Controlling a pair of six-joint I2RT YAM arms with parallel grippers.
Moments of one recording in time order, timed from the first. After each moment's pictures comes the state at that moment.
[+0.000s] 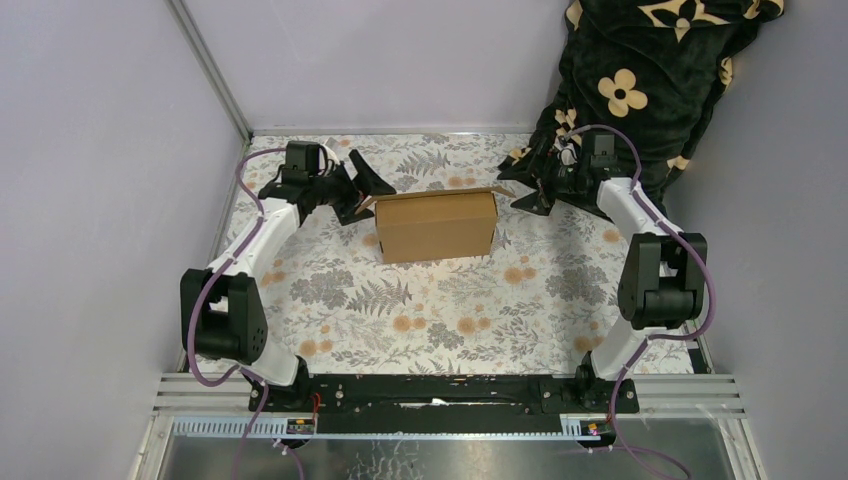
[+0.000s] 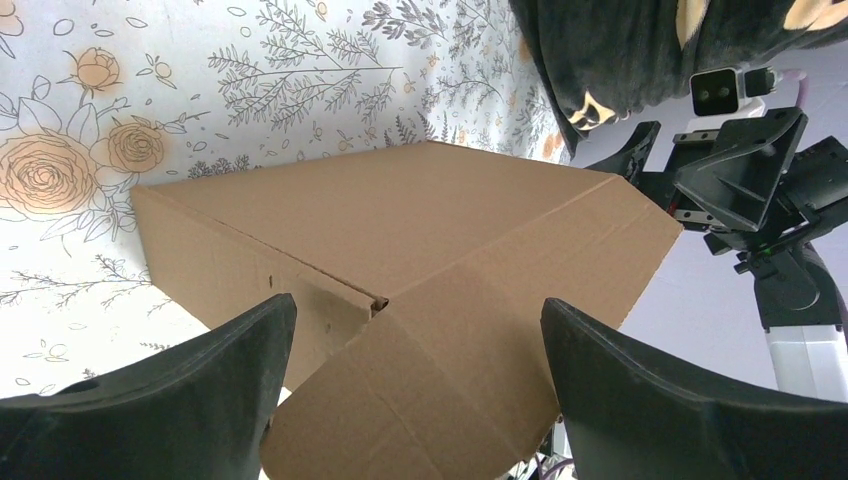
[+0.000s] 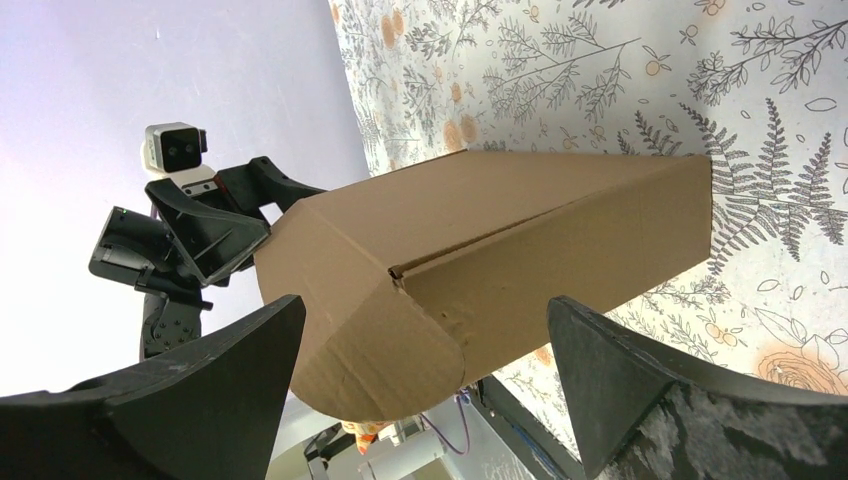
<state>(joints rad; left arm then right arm) -0.11 1.53 1.18 -0.37 0.64 -0.80 0.01 1.74 1.30 -0.38 -0.90 0.81</state>
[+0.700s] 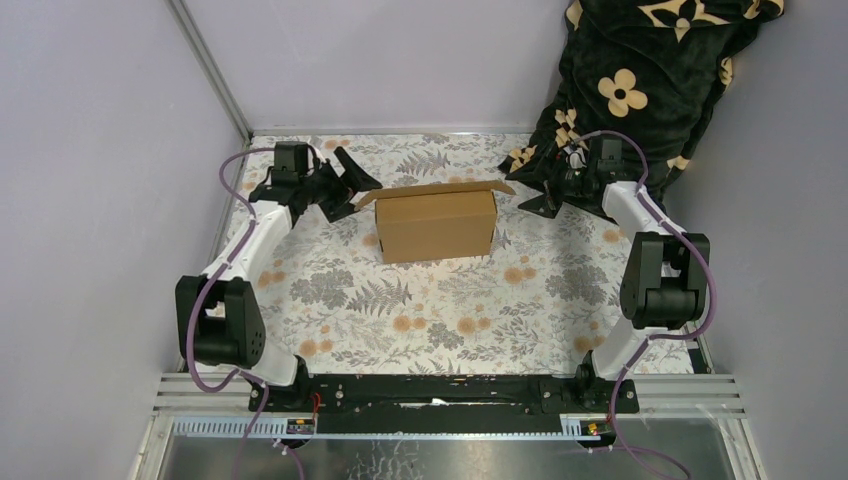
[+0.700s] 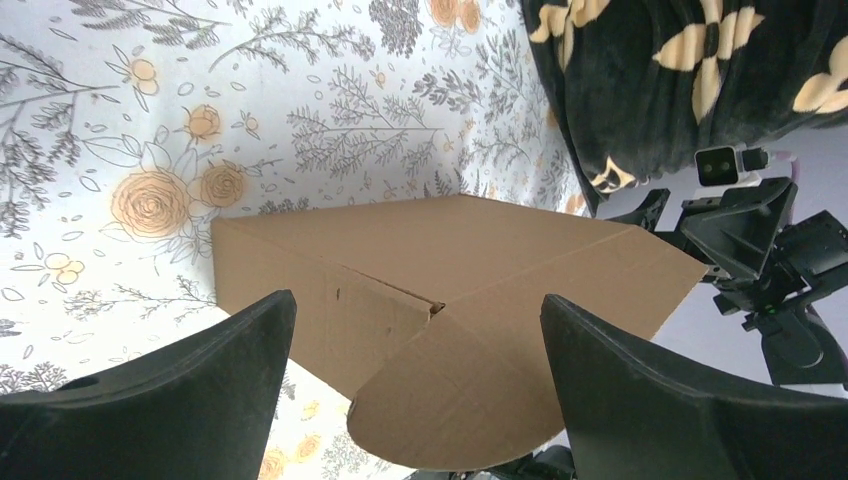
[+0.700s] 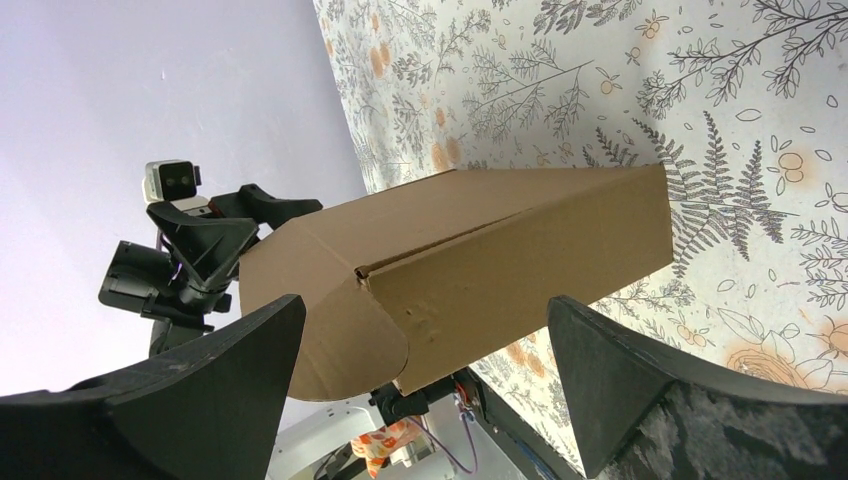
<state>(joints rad) -0.06 1.50 1.17 -0.36 0.55 -0.79 -0.04 1.73 1.26 -0.34 -0.88 0.83</state>
